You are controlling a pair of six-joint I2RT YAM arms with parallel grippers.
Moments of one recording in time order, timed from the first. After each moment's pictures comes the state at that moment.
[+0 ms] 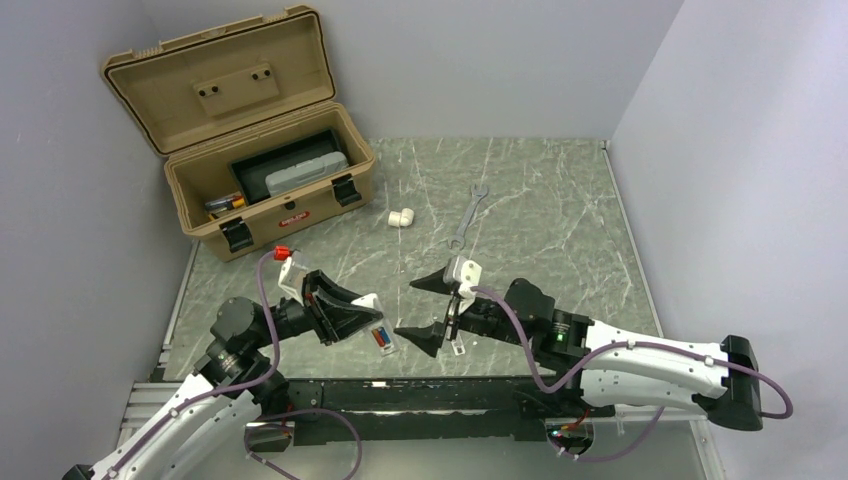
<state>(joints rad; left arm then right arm) -0.68 0.33 0.37 0.20 0.58 -0.66 1.25 0.83 0.61 0.24 -0.01 0.02</state>
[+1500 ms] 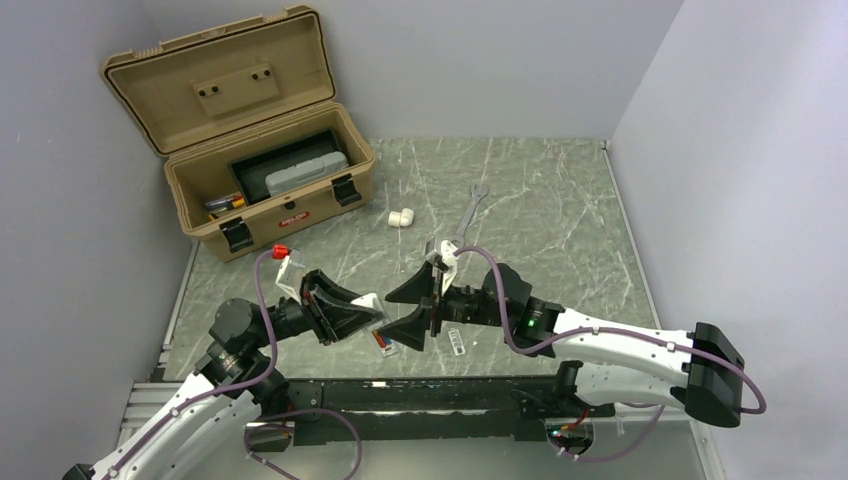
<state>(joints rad) -0.68 0.33 0.36 0.25 0.59 -0.72 1.13 1.04 0.62 0.46 -0.33 0.39</state>
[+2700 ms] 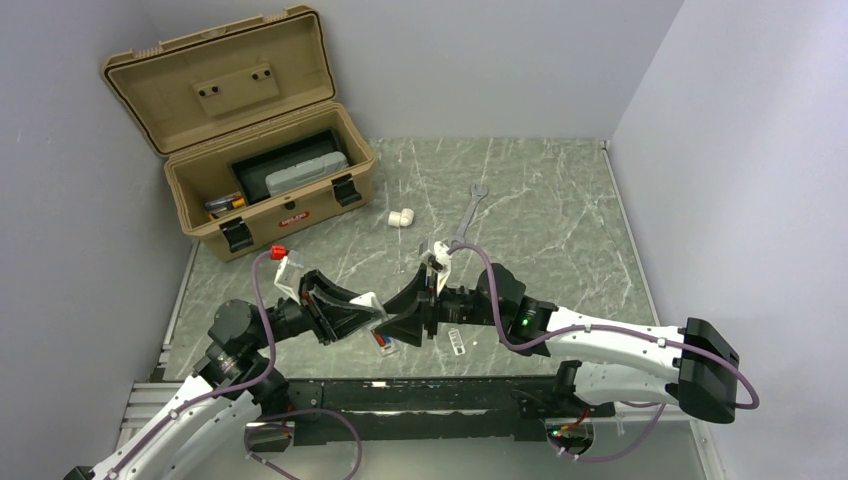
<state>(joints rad) -0.68 0.31 0.36 0.23 0.57 -0.72 1.13 1.09 0.62 0.50 -0.38 0.45</state>
